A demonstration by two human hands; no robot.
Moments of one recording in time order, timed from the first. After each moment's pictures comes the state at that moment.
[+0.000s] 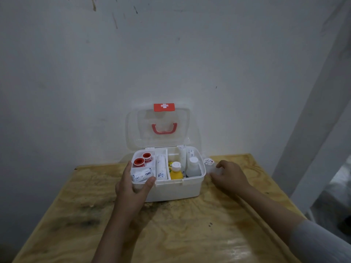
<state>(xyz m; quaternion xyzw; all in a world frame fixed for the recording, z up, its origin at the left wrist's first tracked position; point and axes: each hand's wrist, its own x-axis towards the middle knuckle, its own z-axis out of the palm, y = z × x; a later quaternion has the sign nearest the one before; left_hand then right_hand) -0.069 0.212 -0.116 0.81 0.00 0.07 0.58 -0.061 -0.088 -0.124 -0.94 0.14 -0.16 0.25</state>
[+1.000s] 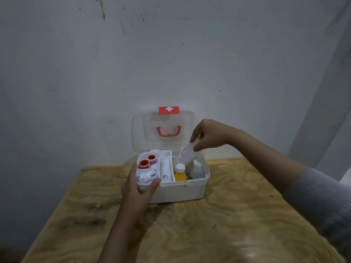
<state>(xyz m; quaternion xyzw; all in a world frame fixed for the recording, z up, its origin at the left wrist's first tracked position) -0.072 0.211 -0.115 0.82 0.01 0.07 0.57 -0.036 -0.024 0.047 -0.98 -0.12 -0.01 0.14</state>
